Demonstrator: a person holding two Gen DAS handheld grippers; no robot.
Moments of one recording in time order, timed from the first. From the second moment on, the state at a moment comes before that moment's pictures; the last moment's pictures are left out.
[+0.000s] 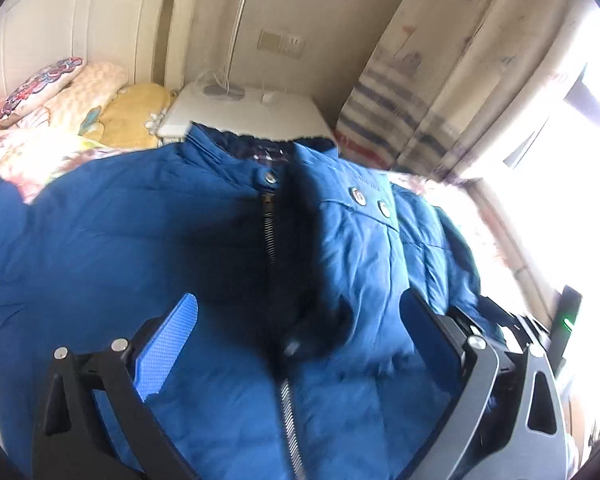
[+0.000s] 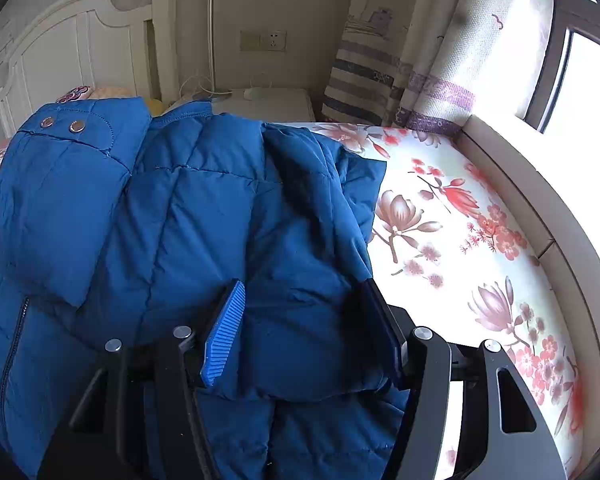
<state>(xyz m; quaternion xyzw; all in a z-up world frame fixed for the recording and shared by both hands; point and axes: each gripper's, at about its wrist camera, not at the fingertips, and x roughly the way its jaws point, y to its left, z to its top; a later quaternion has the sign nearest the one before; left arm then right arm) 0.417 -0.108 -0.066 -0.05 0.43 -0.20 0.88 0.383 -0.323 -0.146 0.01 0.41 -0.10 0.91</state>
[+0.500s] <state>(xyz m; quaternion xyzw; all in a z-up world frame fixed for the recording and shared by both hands) 0.399 0.019 -0.008 -0.02 0.36 -0.06 0.93 0.388 -0.326 -0.148 0.01 0.41 -0.10 0.91</state>
